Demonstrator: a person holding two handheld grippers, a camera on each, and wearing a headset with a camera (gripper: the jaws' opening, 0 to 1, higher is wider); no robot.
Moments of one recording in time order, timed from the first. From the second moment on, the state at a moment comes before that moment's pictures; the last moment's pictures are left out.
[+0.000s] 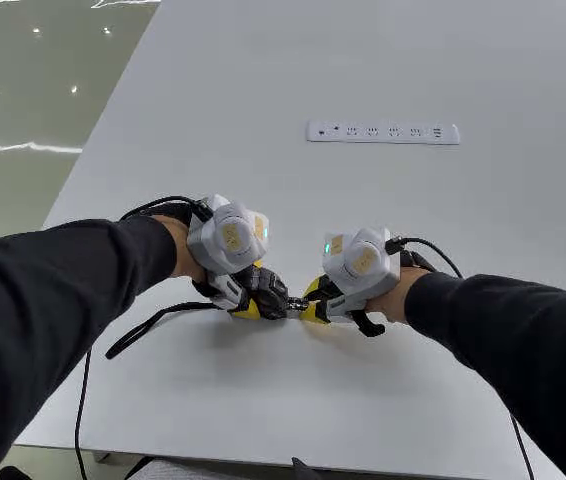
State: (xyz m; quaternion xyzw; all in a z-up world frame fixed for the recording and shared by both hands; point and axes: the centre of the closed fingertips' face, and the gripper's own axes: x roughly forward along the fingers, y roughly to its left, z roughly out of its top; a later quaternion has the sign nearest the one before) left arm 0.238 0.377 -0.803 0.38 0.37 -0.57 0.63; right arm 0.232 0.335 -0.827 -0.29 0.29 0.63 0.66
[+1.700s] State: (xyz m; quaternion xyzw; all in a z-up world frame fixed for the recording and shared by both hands) left arm 0.238 0.379 -0.804 0.38 0.38 -0.56 0.62; right arm 0.232 0.260 -0.828 -0.29 0.33 0.60 0.66
